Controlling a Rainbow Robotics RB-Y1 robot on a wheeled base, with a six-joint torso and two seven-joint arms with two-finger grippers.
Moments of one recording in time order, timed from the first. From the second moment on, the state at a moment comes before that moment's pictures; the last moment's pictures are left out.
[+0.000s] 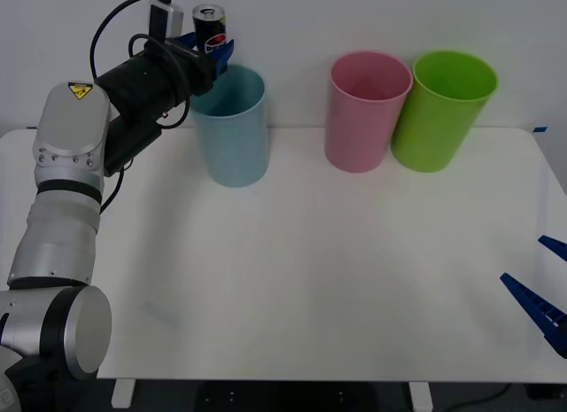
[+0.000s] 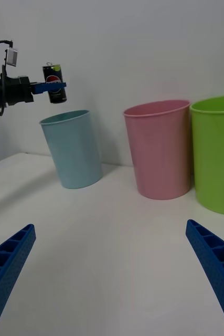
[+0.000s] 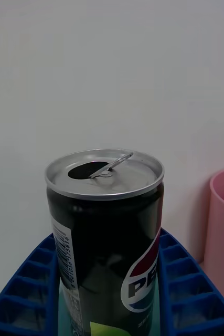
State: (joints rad) right arm 0.35 -0.40 -0.52 -1.66 0.96 -1.22 0.00; left arm -0.83 0.19 0.31 -1.06 -1.82 -0.64 0.22
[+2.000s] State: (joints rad) right arm 0.35 -0.40 -0.52 -1.66 0.96 -1.22 0.00; left arm -0.32 0.56 0.45 -1.18 -1.16 -0.99 -0.02
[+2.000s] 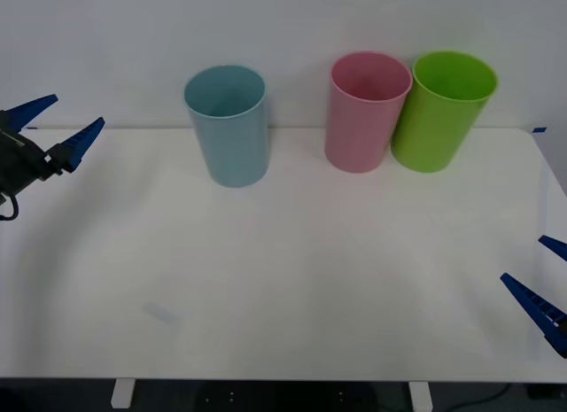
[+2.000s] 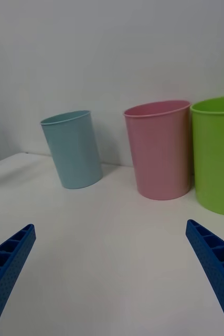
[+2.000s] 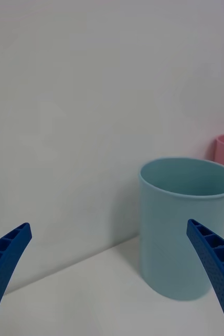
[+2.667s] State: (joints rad) right arm 0.35 -0.40 -0.52 -1.66 0.96 -1.22 0.00; left arm 0.07 0.58 0.54 -1.42 -0.99 -1.05 -0.11
